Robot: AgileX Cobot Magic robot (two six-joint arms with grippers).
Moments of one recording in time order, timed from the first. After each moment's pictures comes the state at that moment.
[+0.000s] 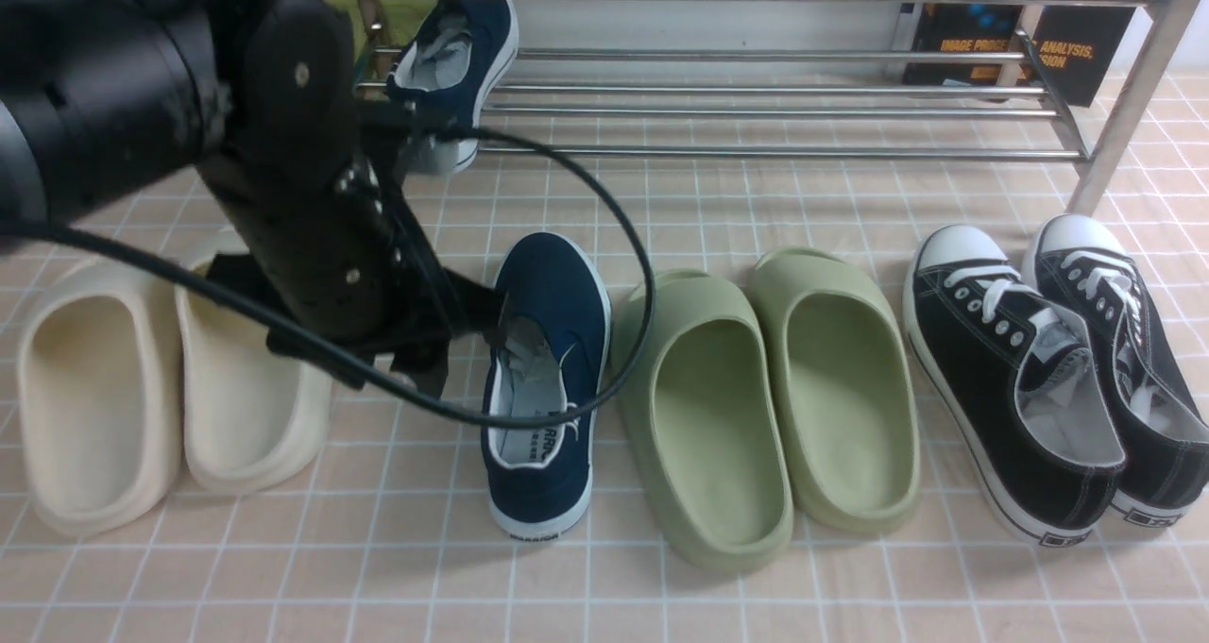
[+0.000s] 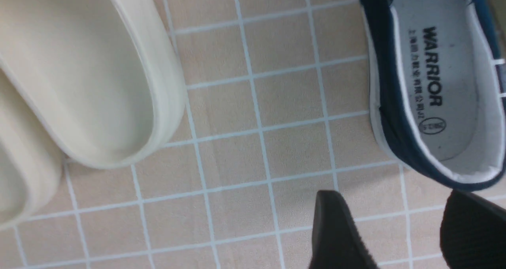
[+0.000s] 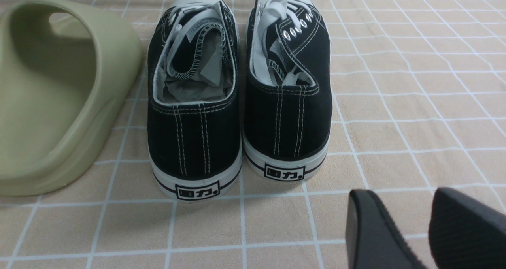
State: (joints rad) right arm -0.09 -0.01 0.02 0.00 0.36 0.04; left arm -0.48 1.57 -1.24 0.09 1.01 -0.33
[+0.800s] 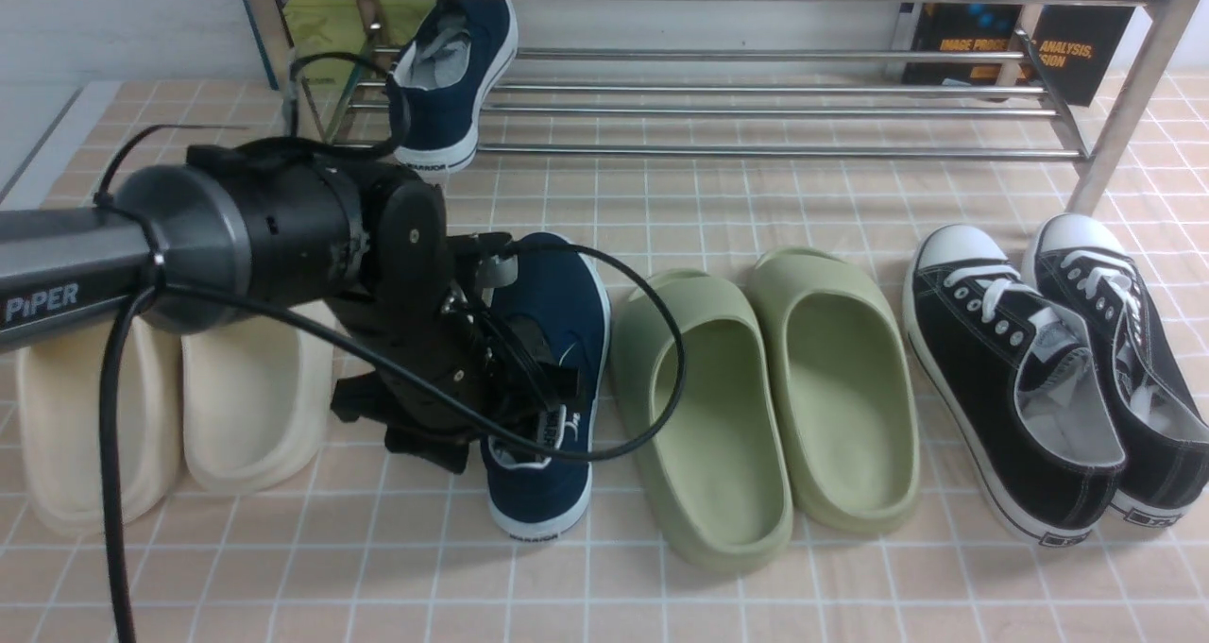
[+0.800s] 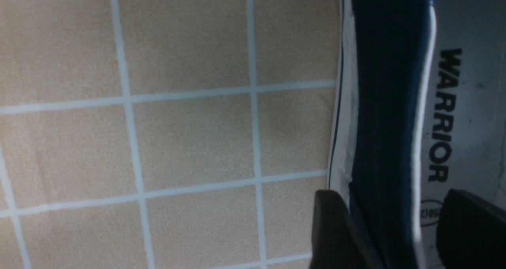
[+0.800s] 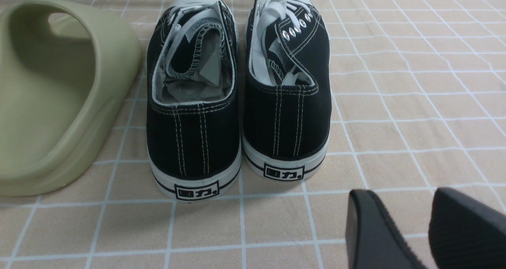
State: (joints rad) right arm -0.09 -0.01 0.02 0.00 0.36 0.04; left arm -0.48 1.77 -1.16 -0.11 0.73 -0.29
